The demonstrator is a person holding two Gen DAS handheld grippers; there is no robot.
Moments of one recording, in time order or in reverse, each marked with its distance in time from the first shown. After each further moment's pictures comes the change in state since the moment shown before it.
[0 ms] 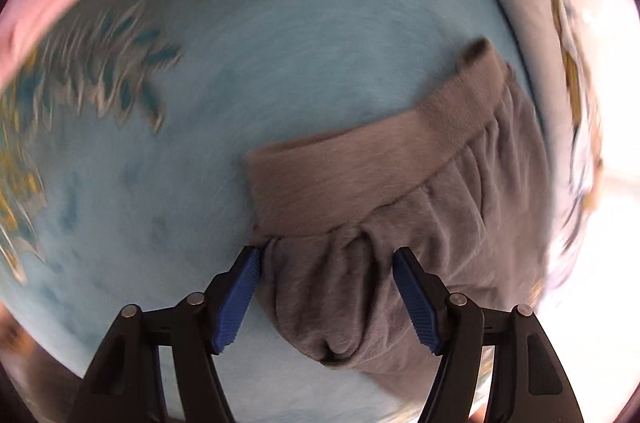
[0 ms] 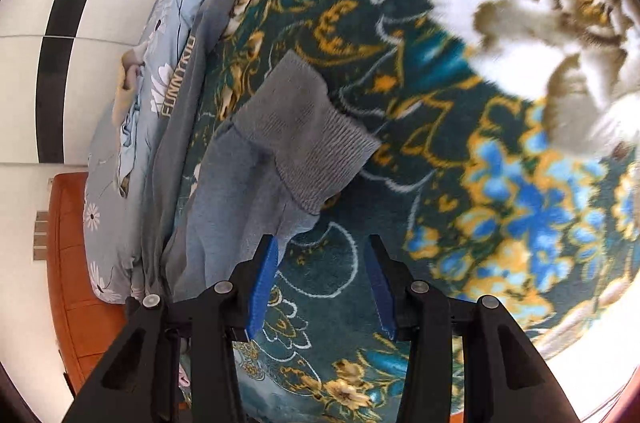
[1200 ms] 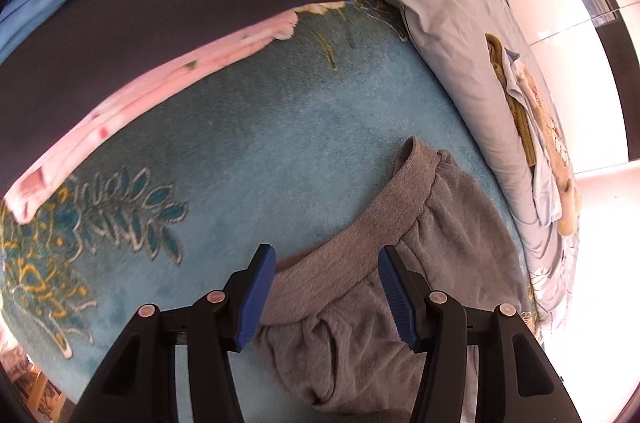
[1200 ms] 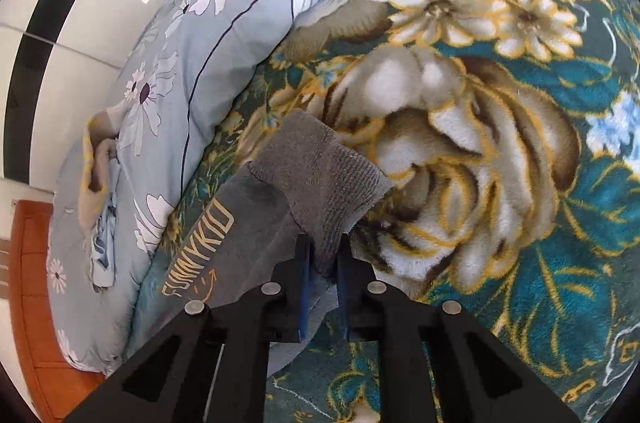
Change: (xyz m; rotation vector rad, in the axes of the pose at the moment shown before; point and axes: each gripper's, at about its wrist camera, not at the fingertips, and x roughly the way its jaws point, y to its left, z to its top) left arm -0.095 -0.014 0.016 0.183 -0.295 -0.025; right arm 0.110 0.190 0.223 -0.137 -0.188 -0.211
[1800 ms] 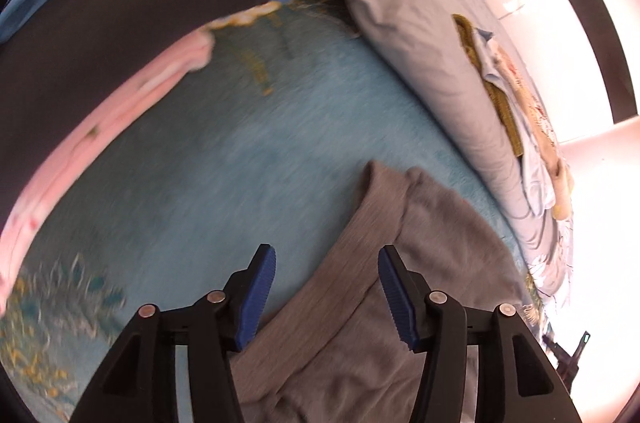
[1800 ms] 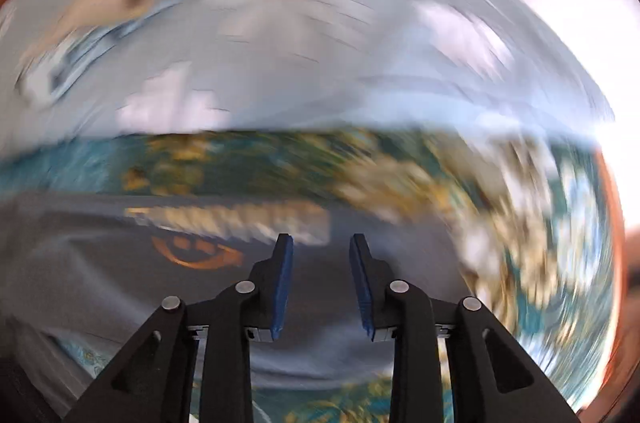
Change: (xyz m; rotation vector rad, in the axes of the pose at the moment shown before) left arm 0.044 -0.036 0.039 0.115 0.024 -0.043; right arm -0.064 0.153 -0.011 -0.572 0.025 -0.329
